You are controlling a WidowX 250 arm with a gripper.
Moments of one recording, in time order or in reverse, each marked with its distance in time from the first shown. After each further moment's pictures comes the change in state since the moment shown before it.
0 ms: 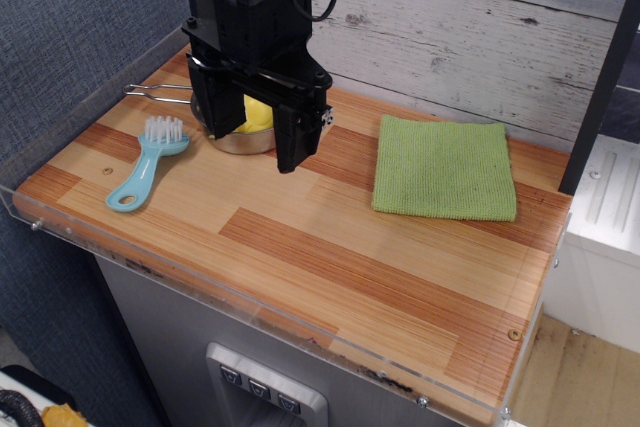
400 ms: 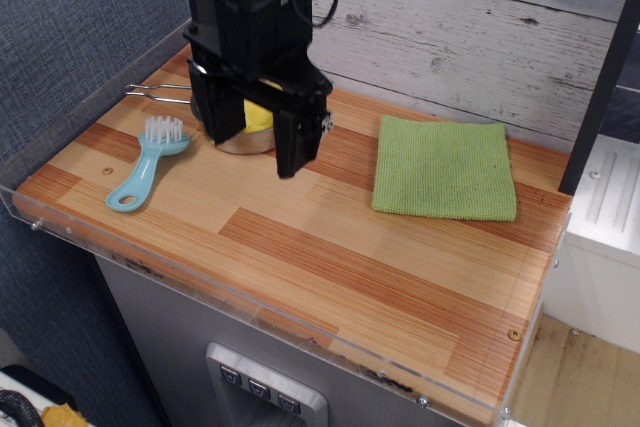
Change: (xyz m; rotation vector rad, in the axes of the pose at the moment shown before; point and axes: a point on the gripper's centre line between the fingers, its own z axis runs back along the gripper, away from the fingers) arm -0.001 0.000 -0.006 -0.006 0.024 -0.002
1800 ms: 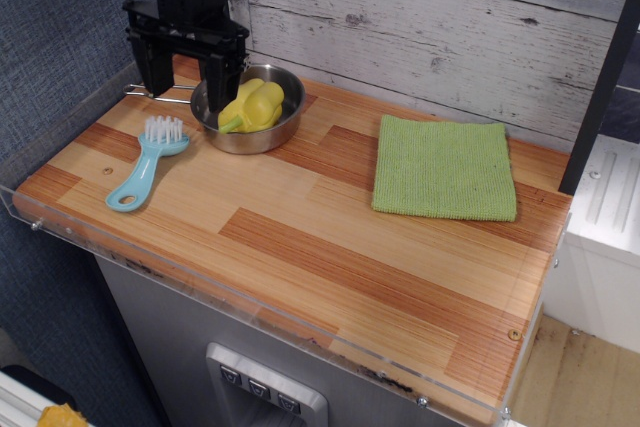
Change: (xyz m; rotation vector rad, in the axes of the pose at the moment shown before) arm 0.041 0.122 -0.044 0.042 0.109 0.256
